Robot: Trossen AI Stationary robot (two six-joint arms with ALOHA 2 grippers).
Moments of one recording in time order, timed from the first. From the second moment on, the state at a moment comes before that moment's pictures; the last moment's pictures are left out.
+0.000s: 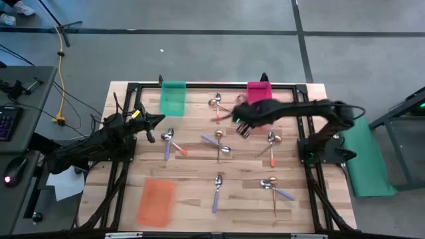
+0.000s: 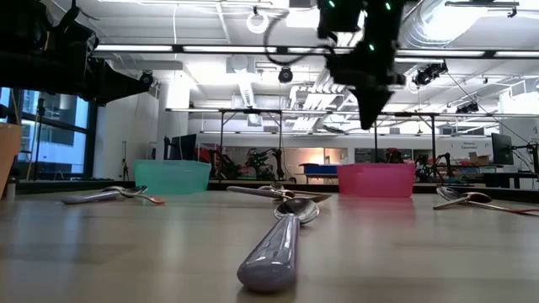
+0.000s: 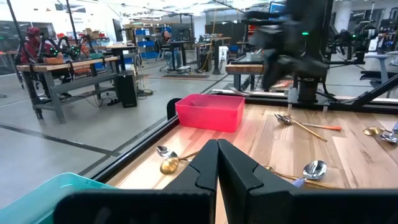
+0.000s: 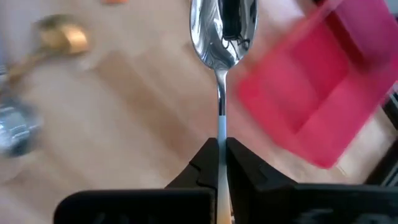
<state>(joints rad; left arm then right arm) 0.42 0.01 0.01 0.01 0.01 0.06 -0.18 1.59 1.26 -1.05 0.38 0.52</state>
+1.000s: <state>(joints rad) 0.42 0.01 0.01 0.01 0.01 0.06 -0.84 1.65 1.03 -0.54 0.10 0.06</state>
